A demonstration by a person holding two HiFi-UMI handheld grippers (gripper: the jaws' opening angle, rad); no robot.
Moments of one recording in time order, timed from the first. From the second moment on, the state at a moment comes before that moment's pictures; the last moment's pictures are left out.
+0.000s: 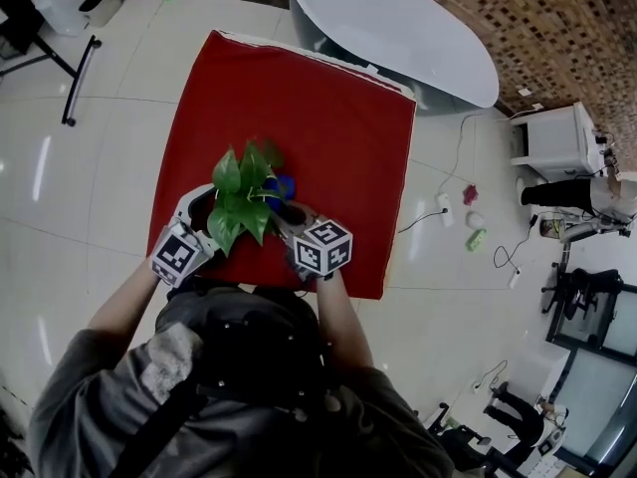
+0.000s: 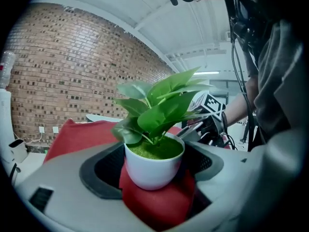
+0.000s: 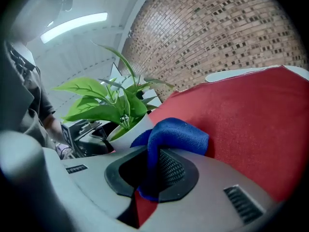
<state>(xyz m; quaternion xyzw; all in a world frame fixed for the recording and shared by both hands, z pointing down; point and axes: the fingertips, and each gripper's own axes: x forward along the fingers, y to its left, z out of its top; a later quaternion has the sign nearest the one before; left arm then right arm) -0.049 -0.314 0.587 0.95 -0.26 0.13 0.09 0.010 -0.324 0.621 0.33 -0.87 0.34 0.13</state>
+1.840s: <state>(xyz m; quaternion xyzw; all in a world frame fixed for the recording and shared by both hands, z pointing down) -0.043 -0.285 0.587 0.95 -0.27 0.17 0.05 0.050 -0.292 0.579 0.30 -0.89 0.32 0.11</state>
